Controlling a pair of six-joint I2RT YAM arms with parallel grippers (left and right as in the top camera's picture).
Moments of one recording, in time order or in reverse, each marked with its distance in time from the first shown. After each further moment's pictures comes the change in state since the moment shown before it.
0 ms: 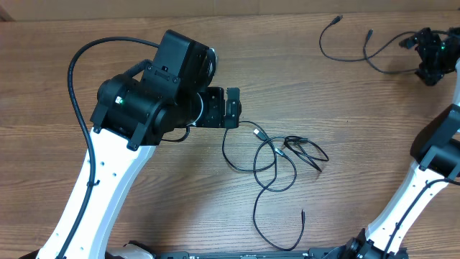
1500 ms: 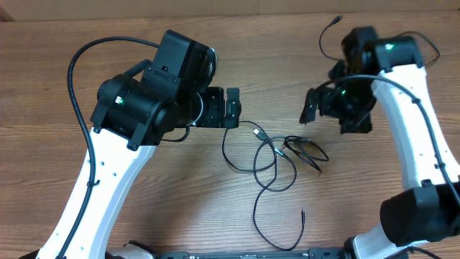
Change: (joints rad) left arm 0.000 0.000 0.000 -0.001 -0.003 0.000; right arm 0.629 -0.715 -0.577 -0.606 0.156 -0.210
